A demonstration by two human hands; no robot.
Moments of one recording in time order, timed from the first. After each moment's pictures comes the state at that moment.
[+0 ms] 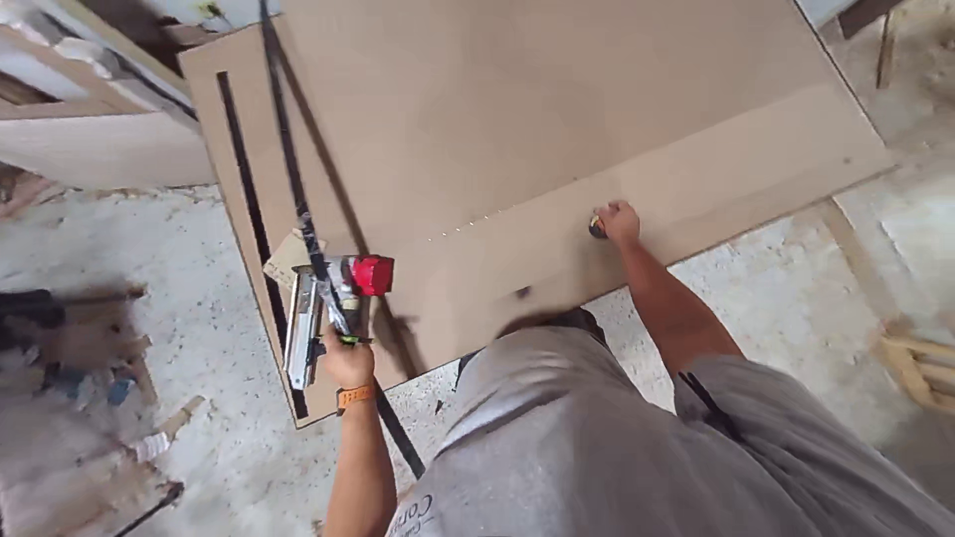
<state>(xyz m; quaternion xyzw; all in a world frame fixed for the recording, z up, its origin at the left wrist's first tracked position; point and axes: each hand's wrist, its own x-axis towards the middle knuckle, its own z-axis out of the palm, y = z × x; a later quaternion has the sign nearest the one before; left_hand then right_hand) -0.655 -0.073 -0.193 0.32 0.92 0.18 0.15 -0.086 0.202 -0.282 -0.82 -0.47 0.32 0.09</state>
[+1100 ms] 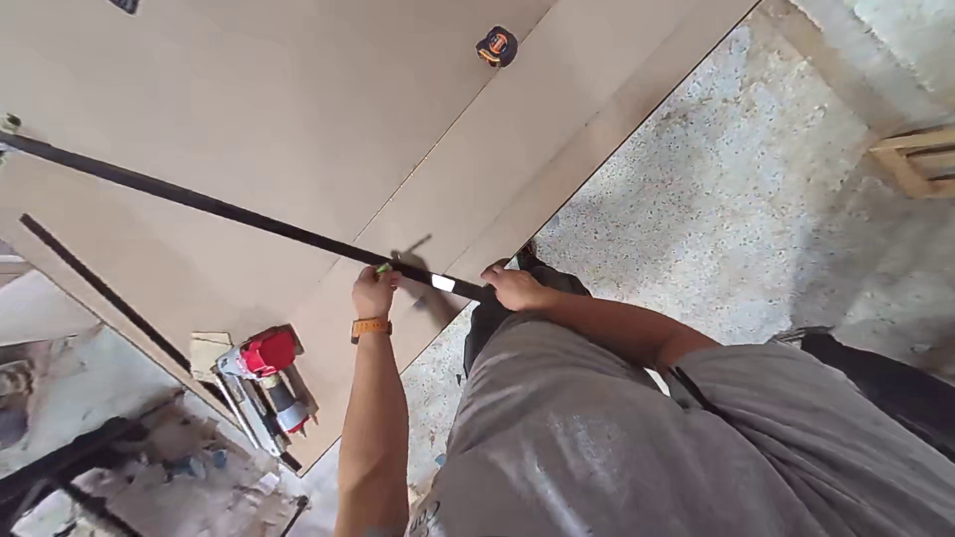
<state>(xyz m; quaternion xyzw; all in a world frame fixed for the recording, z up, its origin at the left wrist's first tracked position) -0.334 0.125 -0.241 0.41 0.79 0.09 0.44 -0.028 0.018 -0.286 -0.52 -0.66 0.54 -0.03</state>
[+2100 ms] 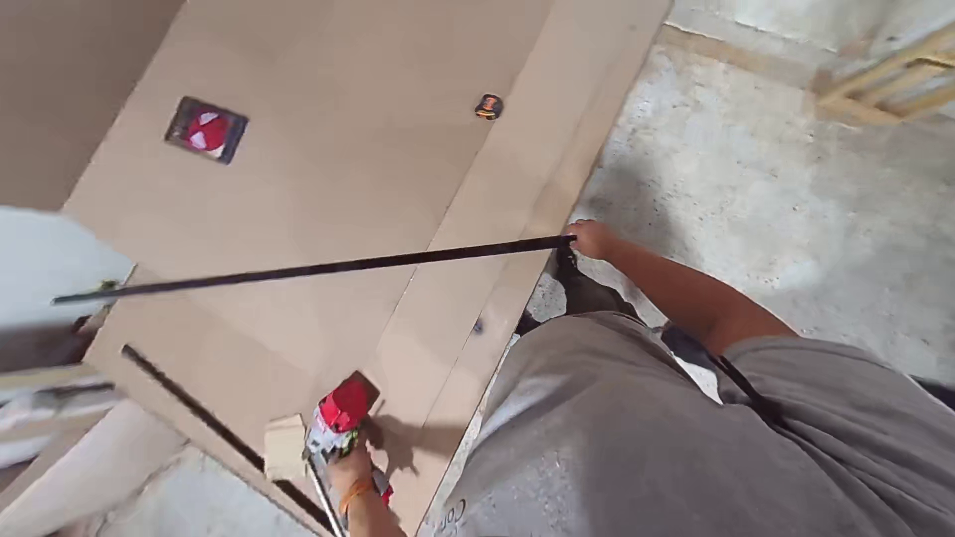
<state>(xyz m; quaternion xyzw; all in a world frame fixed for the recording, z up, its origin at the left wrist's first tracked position) -0.672 -0.004 -0.223 0.38 0.90 0.00 0.22 0.064 0.024 -0.285 -0.74 -0.56 0.37 -0.03</state>
